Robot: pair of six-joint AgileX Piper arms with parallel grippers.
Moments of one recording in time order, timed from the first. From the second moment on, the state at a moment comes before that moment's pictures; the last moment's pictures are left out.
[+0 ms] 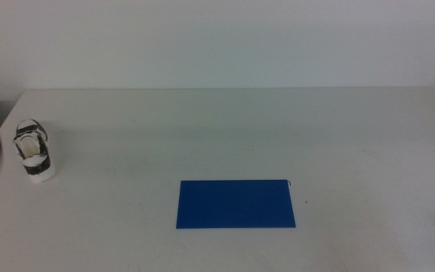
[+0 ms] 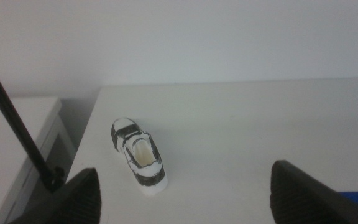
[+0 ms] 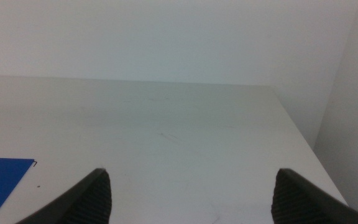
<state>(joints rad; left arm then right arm) 0.00 0.48 -0.56 0.02 0.45 -0.01 -0.03 -0.01 0.03 0.04 0.17 -0.06</state>
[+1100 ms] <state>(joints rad) 0.00 1.49 -1.38 0.14 1.03 -0.30 -0.03 -0.01 0.03 0.04 0.17 -0.06</state>
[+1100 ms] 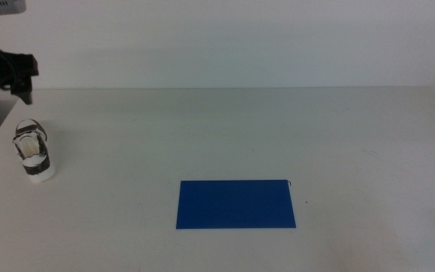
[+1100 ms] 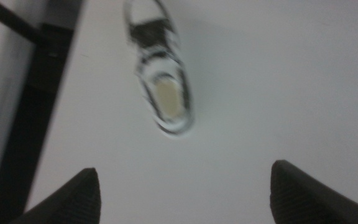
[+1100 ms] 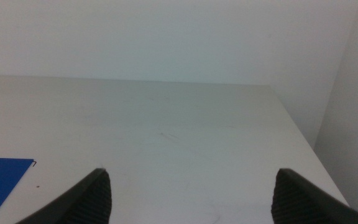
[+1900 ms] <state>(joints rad) 0.18 2.10 -1.79 0.04 1.05 -0.38 -0.03 -0.01 0.03 0.04 0.17 -0.06</state>
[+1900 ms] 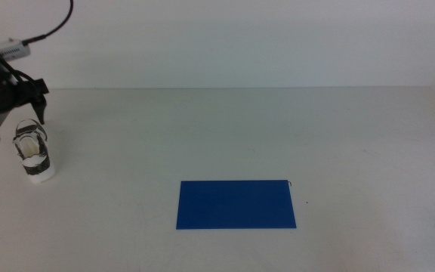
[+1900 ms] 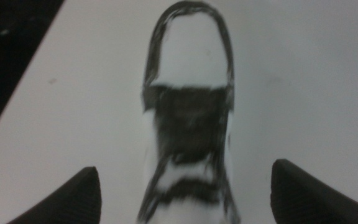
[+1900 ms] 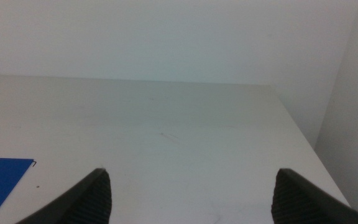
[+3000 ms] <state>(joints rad) 0.18 2.14 -1.79 0.01 1.08 -0.53 -0.03 -0.01 0.03 0.04 0.17 -0.06</state>
